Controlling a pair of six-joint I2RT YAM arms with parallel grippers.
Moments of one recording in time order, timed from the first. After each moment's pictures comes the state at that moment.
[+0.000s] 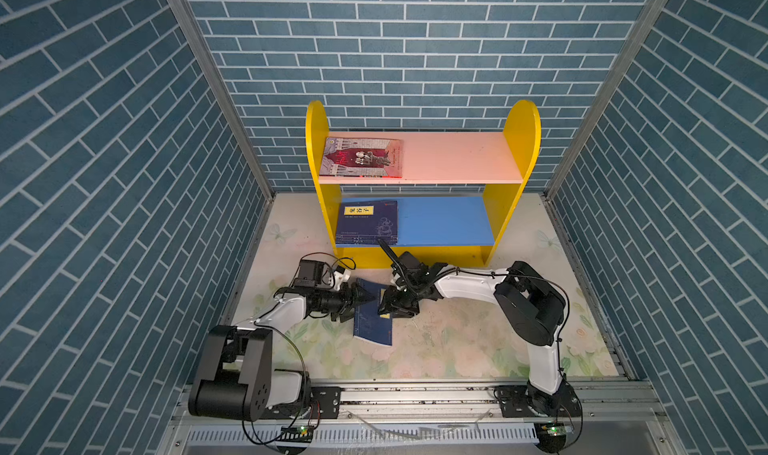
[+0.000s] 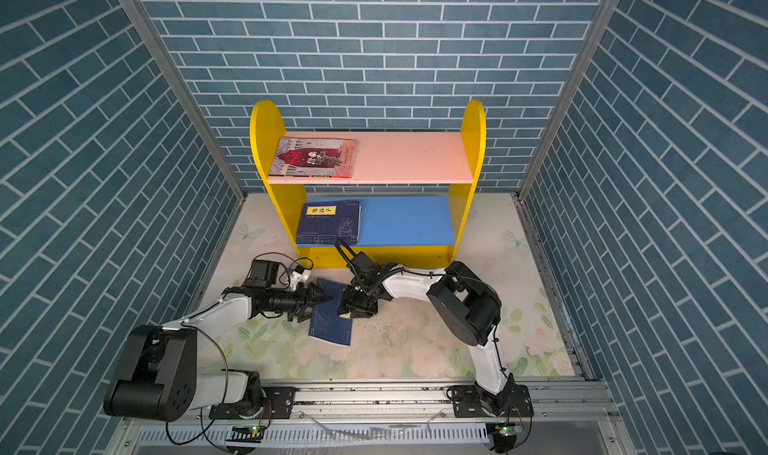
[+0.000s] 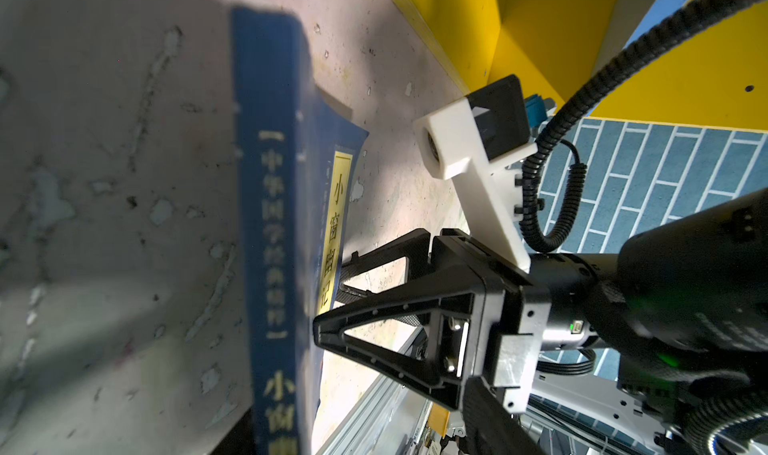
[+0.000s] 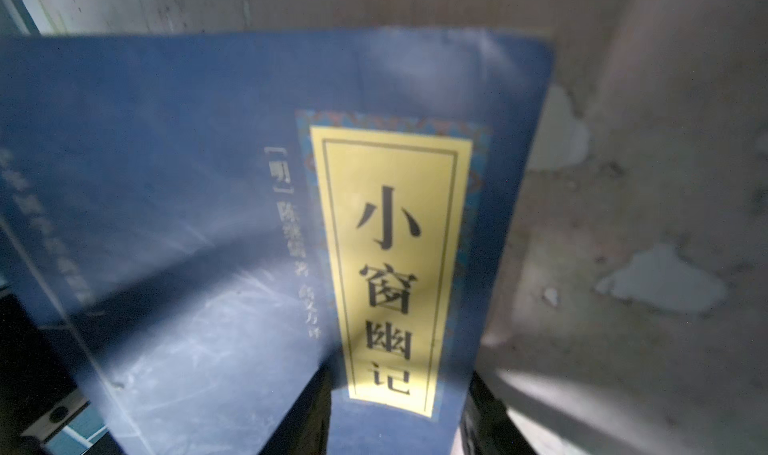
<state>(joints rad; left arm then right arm) -0.11 1.33 0.54 -0.30 0.99 -0.61 0.96 2.00 1.26 -0.37 -0.50 0.95</state>
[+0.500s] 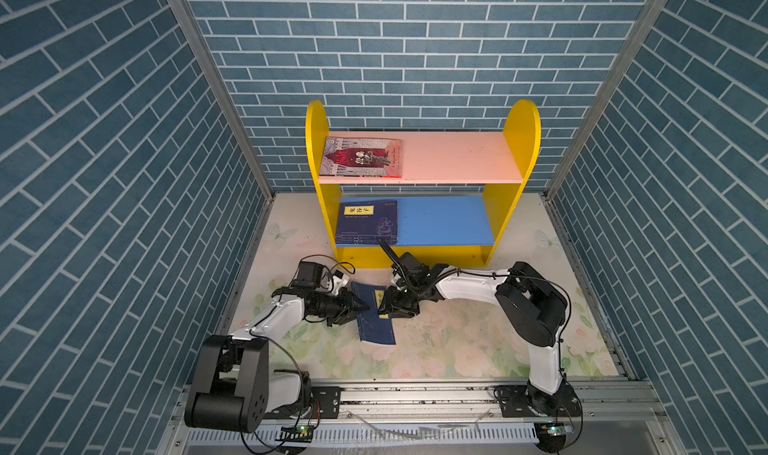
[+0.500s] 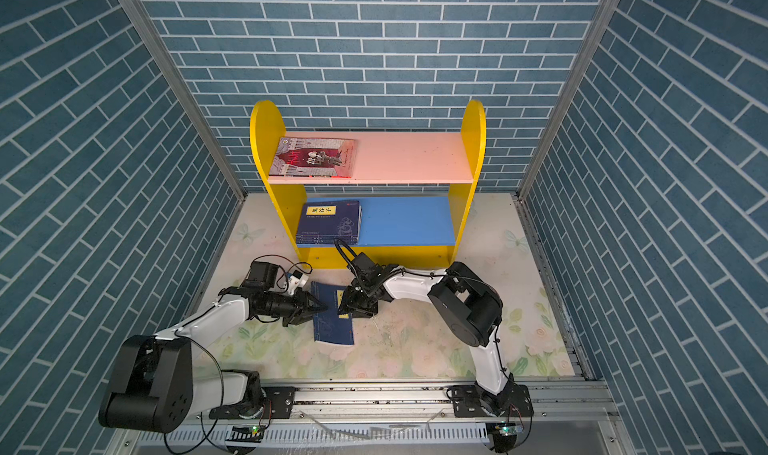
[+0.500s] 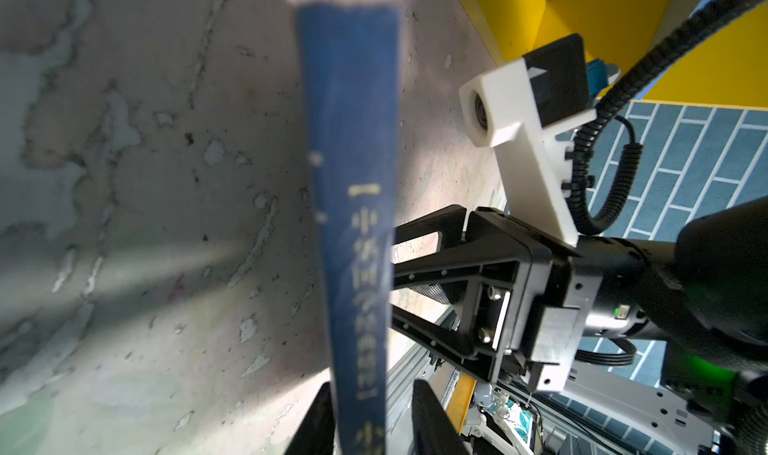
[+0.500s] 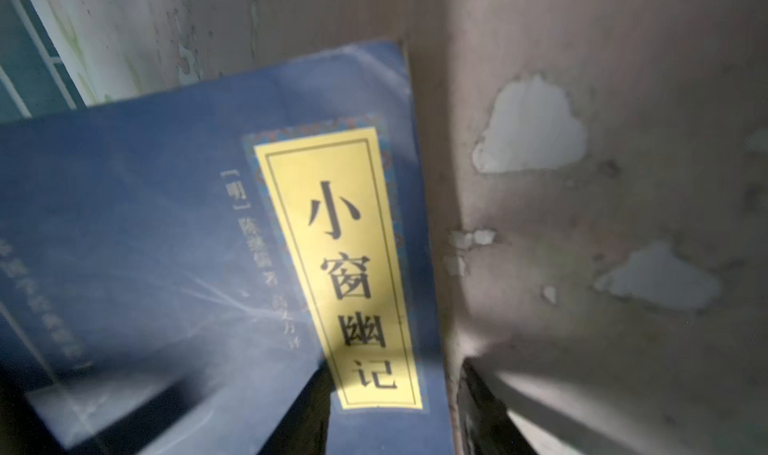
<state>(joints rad) -0.11 1.28 0.55 -0.48 0.91 -0.54 0.96 1.98 1.24 -0.34 -0.48 0.95</state>
